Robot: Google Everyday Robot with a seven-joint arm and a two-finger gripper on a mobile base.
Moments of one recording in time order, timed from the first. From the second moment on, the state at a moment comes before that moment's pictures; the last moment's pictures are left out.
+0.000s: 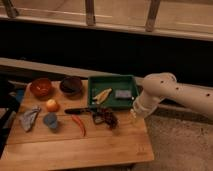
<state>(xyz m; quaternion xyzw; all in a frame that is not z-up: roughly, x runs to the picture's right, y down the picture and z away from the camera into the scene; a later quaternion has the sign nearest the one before) 0.162 0.144 0.715 -0.34 0.13 0.60 0.71</state>
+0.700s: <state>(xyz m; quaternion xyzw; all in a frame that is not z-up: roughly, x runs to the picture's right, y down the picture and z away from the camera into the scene) 0.196 0.071 0.741 -0.26 0.16 0.64 0.71</state>
